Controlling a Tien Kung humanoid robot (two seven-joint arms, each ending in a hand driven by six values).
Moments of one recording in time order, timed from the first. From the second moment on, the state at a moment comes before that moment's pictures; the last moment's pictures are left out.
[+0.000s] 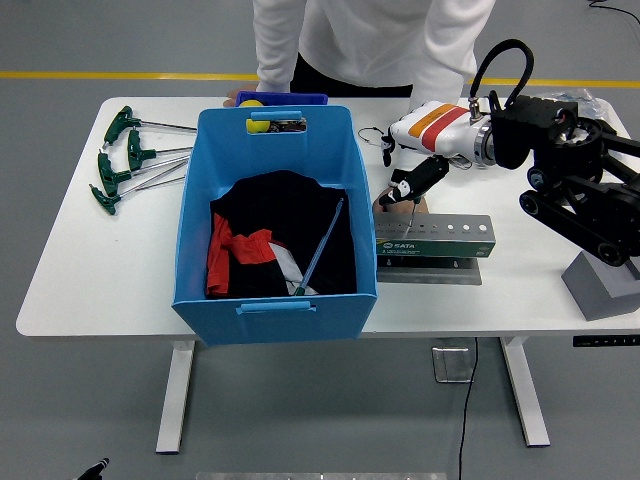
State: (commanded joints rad) left arm -0.18 0.11 -0.30 -0.18 0.07 0.19 -0.04; right arm 1.20 -0.30 0.22 0.91 -1.83 0.09 0.11
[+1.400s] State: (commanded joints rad) left arm -0.20 0.11 -0.19 -0.18 -0.03 0.19 -0.06; right arm 1.20 -0.22 0.08 0.80 -1.83 0.18 0.09
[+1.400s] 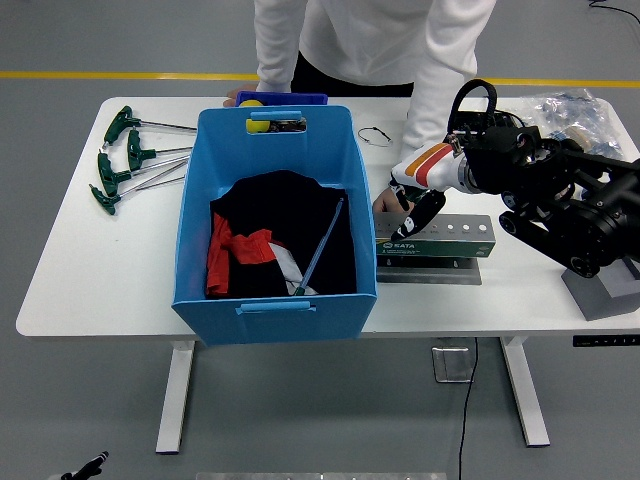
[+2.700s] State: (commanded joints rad) left arm -0.19 0.12 -0.12 -0.18 -0.10 0.19 -0.07; right arm 1.20 -0.22 0.05 0.80 -1.88 0.18 0.10
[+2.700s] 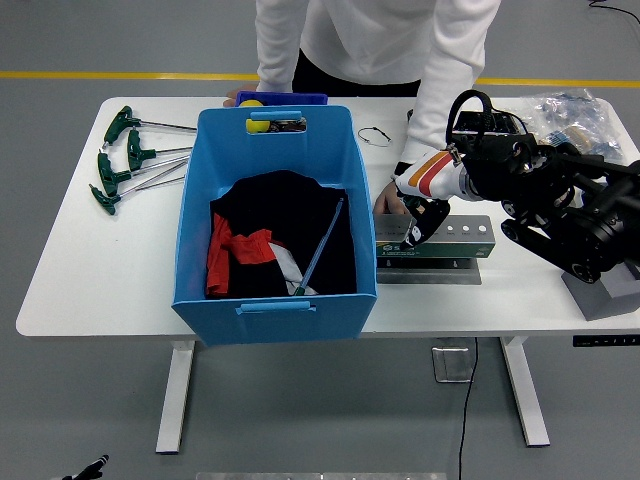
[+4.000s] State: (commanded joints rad) left arm -0.18 0.12 -0.25 -0.18 0.01 0.19 -0.05; right arm 1.24 -0.35 0.25 0.90 -1.78 0.01 0.19
